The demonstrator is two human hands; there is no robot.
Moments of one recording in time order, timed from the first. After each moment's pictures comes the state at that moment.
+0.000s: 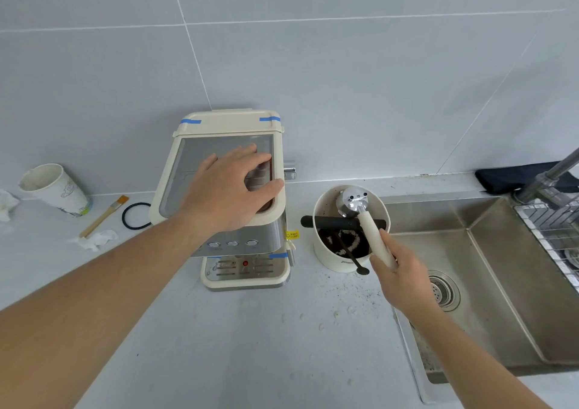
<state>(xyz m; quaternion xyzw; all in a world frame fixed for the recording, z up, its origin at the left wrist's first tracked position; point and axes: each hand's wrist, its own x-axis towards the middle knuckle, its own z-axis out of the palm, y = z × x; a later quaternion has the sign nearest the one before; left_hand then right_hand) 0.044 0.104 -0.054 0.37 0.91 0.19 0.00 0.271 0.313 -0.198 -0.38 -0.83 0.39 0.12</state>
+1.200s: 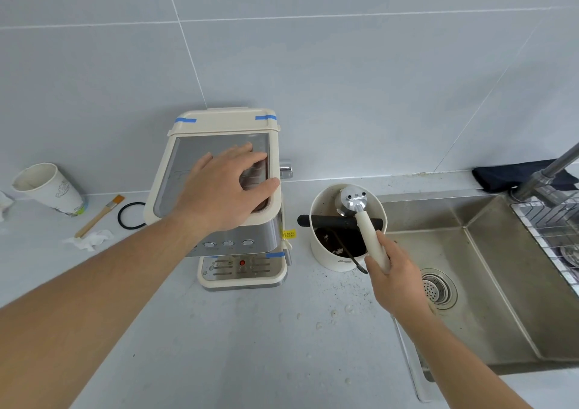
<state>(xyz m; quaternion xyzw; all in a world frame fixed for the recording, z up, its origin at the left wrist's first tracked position) 0.043 0.103 -0.055 0.37 0.91 0.19 0.00 0.270 0.304 -0.202 -0.38 -0.84 0.37 0.13</state>
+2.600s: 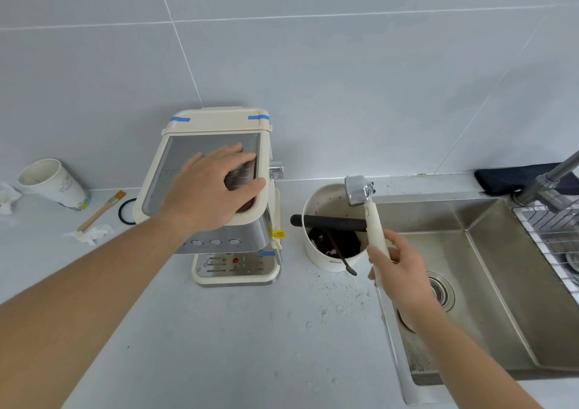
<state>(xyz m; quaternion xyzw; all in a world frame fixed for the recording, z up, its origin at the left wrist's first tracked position) 0.054 0.106 -0.044 0.35 0.92 0.20 0.01 0.275 0.317 -0.158 -0.41 -0.69 0.58 0.12</state>
